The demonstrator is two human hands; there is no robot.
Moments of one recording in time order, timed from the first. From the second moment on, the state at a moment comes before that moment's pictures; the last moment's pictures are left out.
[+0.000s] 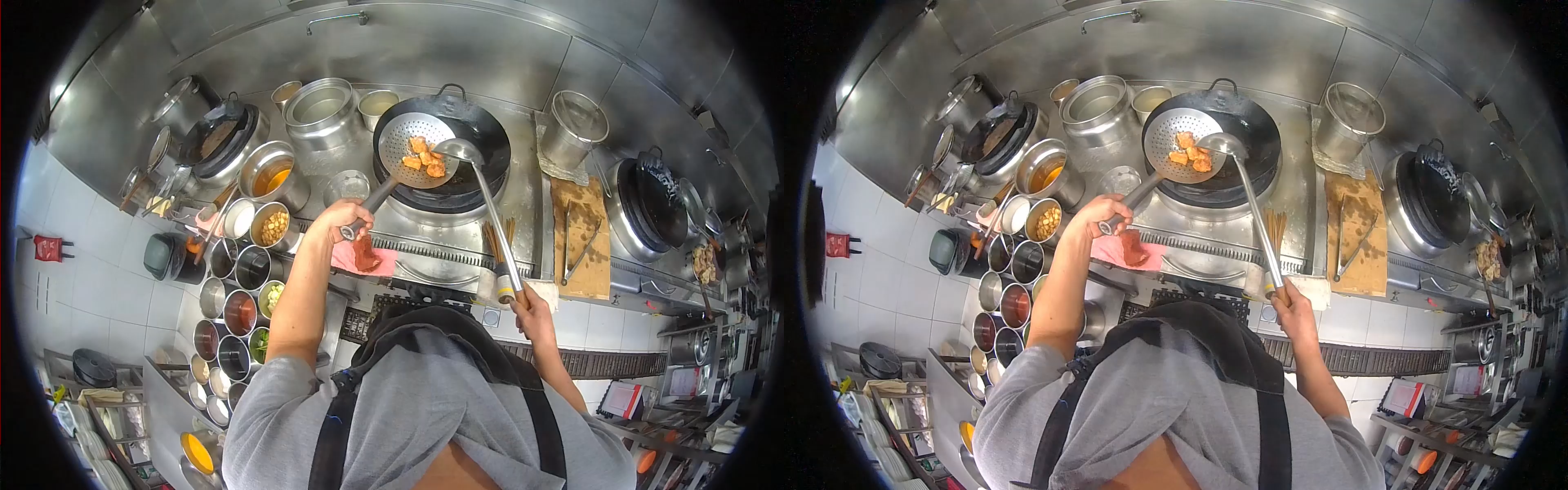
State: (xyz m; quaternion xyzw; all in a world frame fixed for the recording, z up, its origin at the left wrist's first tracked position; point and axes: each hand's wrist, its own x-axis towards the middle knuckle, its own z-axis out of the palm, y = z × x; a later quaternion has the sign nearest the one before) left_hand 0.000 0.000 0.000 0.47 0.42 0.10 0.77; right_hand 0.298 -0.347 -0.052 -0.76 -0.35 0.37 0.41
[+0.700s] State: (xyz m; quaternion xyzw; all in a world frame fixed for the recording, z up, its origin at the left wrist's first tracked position) left_hand 0.049 0.007 -0.024 0.75 0.62 0.21 0.13; right_hand 0.299 -0.366 -0.038 -0.82 -0.36 0.30 0.33
